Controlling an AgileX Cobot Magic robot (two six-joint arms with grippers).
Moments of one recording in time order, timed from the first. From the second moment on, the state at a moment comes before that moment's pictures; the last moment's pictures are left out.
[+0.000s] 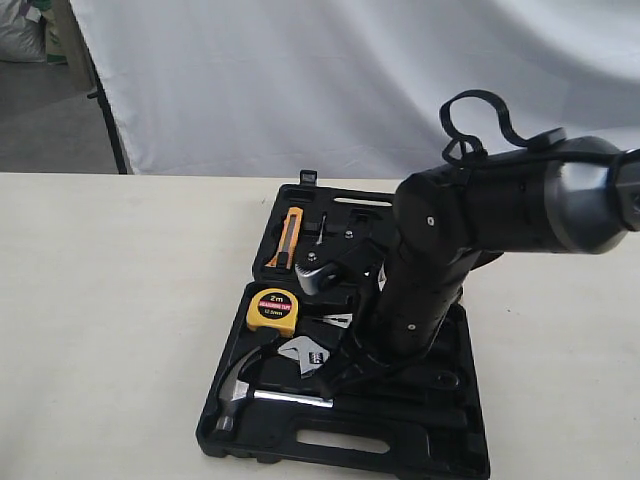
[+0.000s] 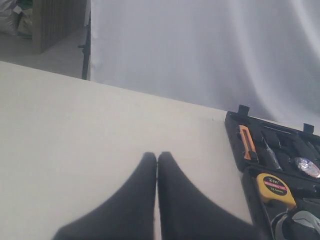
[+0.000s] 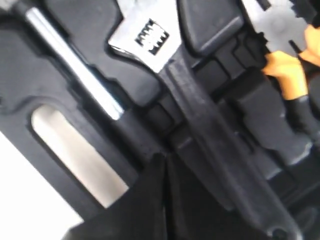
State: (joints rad) left arm 0.13 0.00 -0.01 0.02 0.10 -0.31; right arm 0.78 1.83 -1.15 0.07 0.76 -0.16
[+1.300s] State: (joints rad) left arm 0.13 0.00 -0.01 0.02 0.10 -0.31; right arm 0.73 1.97 -1.21 0.14 0.62 -0.15
